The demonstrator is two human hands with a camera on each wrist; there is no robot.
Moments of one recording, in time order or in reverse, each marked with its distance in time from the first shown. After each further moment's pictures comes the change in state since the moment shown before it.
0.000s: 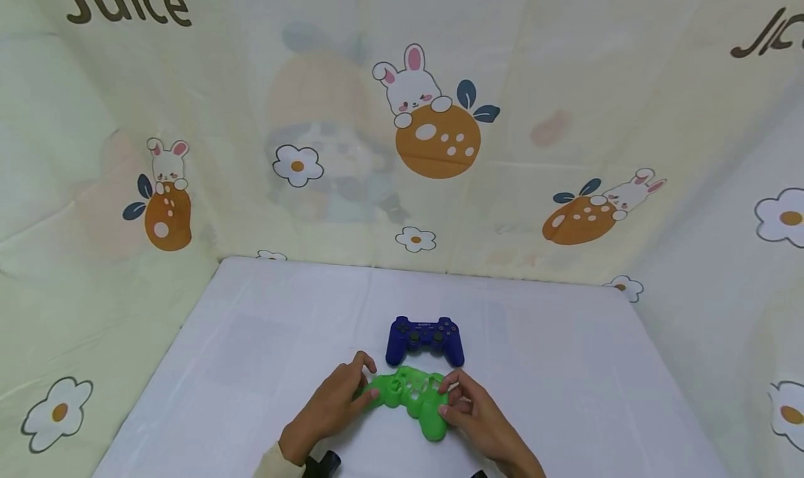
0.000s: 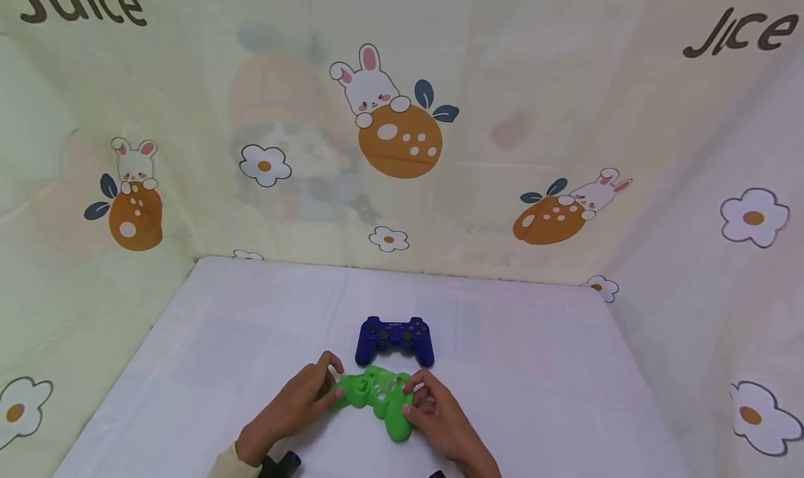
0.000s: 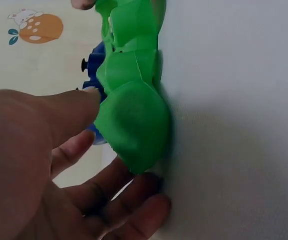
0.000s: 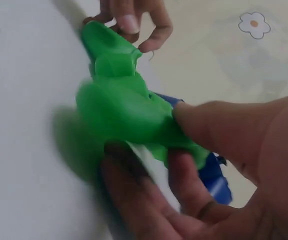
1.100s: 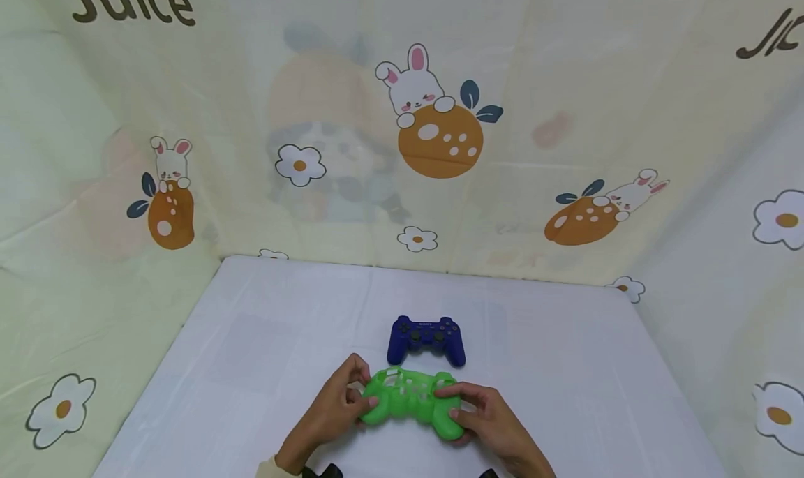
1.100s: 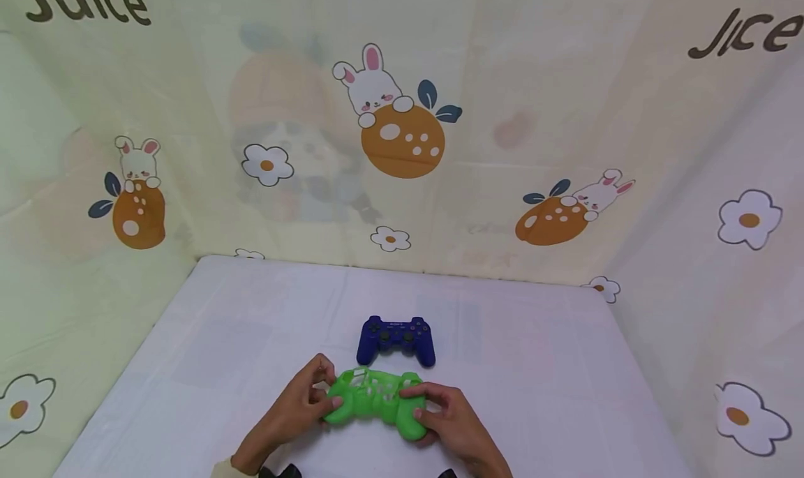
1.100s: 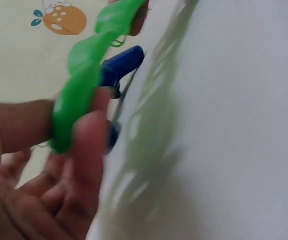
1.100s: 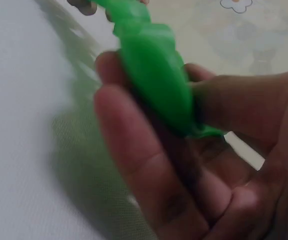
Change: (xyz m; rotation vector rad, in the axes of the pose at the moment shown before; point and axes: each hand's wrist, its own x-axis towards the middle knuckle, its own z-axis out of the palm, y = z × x) left_hand -0.013 -0.001 0.007 -0.661 0.009 -0.118; right_hand -0.002 0.014 -0.014 0.160 -0.103 0.022
